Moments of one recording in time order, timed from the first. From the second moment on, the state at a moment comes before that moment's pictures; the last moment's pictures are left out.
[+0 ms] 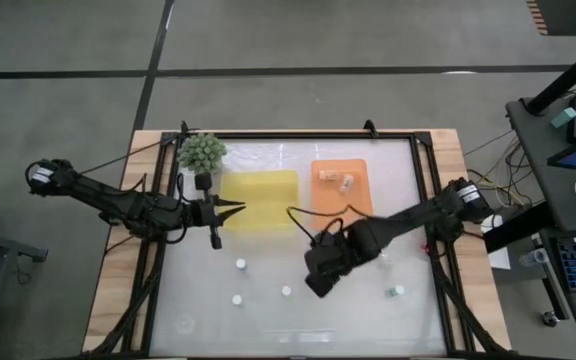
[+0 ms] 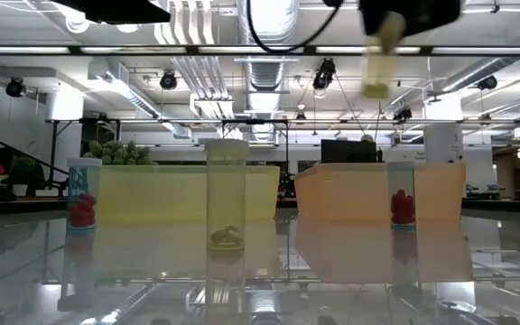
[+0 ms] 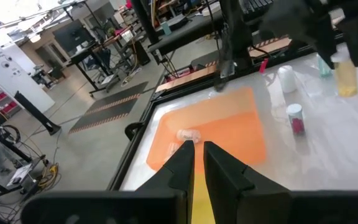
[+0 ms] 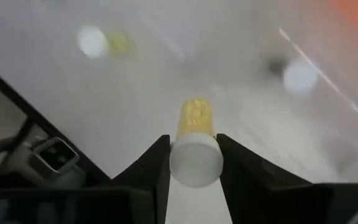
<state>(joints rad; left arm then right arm) -0.32 0.81 0.61 0.01 -0.61 0.32 0.35 1.86 1.72 -1.16 -0.08 1.16</state>
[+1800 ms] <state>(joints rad) -0.32 0.74 0.57 0.04 -0.61 0.38 -0.31 2.39 2.33 -1.21 -0.12 0.09</state>
